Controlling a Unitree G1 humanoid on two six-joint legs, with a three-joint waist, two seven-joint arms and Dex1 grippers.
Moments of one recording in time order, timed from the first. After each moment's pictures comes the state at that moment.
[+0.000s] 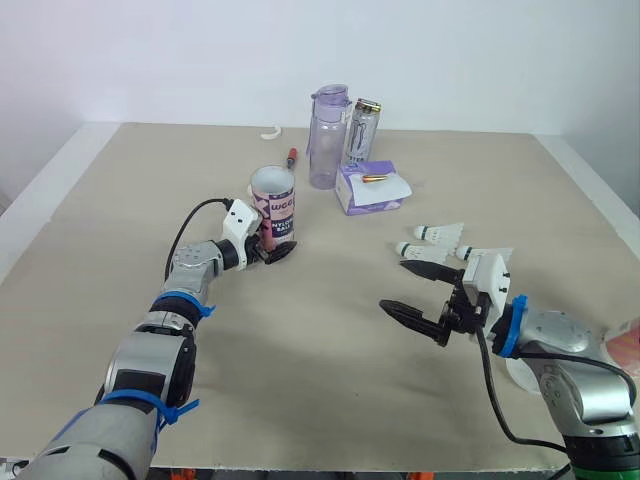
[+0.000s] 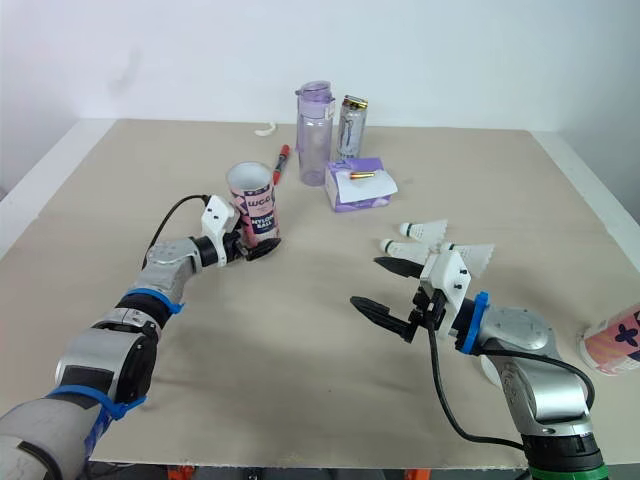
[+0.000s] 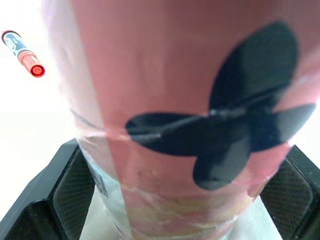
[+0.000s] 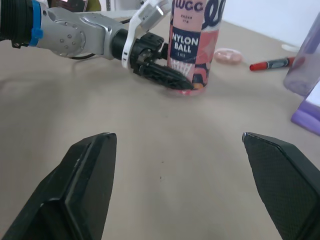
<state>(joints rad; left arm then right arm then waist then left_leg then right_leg) -0.96 0.25 0.07 1.21 -0.12 -0.29 -0.87 -0.07 -0.66 -0.13 -0.32 0.49 0.25 0.94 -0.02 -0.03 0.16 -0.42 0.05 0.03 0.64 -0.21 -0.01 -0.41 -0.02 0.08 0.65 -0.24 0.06</state>
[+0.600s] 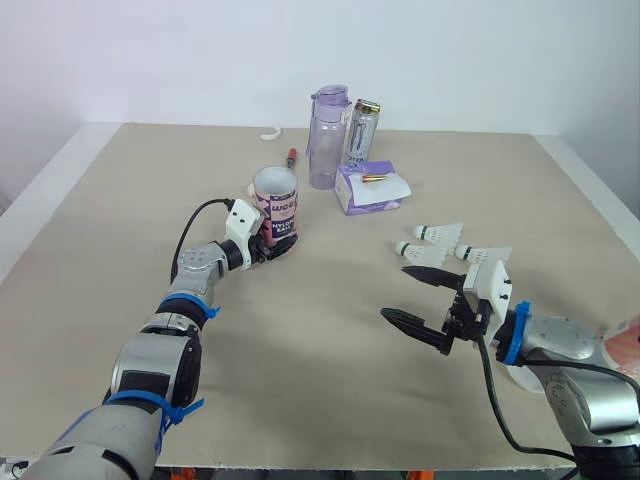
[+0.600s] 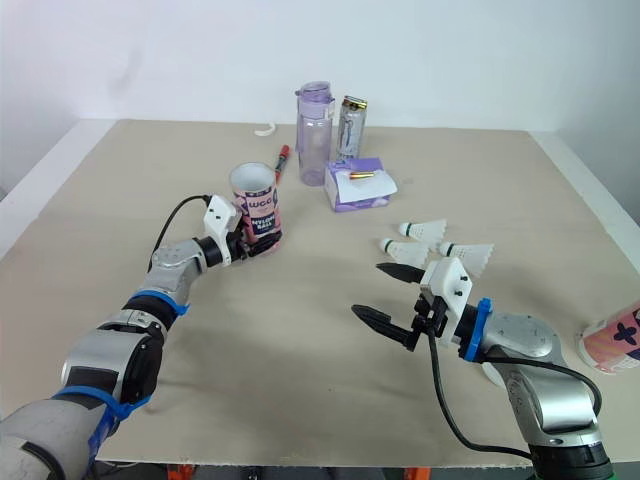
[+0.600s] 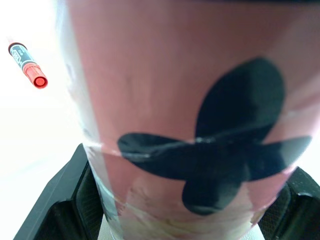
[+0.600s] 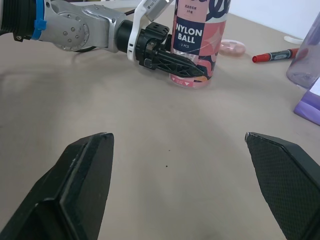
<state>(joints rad) -0.92 0.30 0.02 1.15 -0.04 -0.41 -0.89 -0.04 -0.67 -0.13 -0.38 0.50 0.27 0.91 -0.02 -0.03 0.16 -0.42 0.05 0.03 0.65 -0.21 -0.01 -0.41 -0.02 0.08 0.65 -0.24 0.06</state>
